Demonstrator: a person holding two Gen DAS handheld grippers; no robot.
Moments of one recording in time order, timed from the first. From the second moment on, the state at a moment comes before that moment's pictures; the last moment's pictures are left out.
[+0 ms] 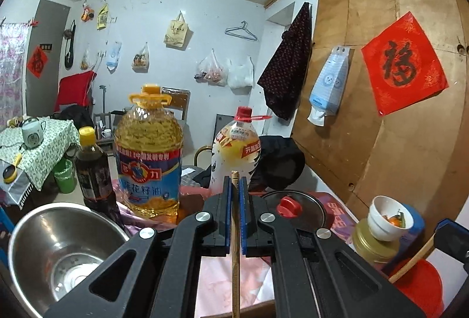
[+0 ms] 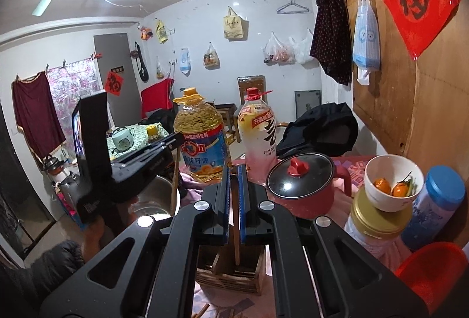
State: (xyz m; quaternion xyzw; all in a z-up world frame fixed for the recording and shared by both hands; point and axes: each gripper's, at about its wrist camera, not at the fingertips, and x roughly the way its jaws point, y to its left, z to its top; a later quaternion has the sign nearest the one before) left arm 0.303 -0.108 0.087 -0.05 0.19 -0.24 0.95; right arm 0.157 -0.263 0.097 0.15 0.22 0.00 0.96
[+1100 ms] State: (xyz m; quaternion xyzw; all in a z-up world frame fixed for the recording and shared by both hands) left arm 0.176 0.000 0.025 -0.04 0.26 -0.13 0.96; right arm 0.088 -0.272 0.080 0.21 0.23 0.02 0.95
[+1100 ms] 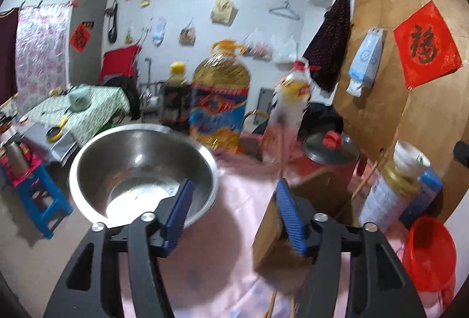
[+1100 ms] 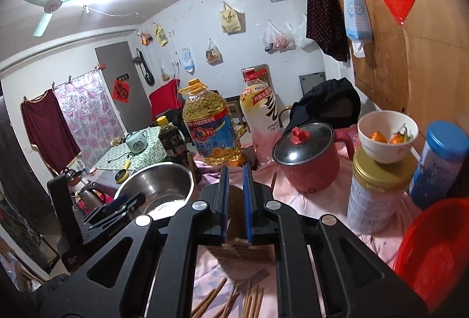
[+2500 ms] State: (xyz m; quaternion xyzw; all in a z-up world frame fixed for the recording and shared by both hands) left arm 0.013 0.032 -0.155 0.15 0.49 -0.28 0.81; right arm -0.022 -0.190 -0.075 0.18 0.46 0.05 0.87
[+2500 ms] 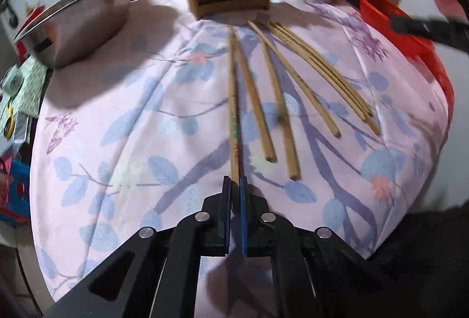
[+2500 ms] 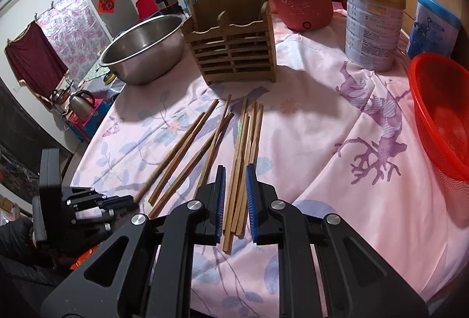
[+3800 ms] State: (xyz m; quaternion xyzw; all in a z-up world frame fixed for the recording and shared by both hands) left arm 0.042 0.046 -0.152 0.14 0.50 -0.21 0.83; right arm -0.038 -0.169 -0.157 0.10 0.49 0.03 0.86
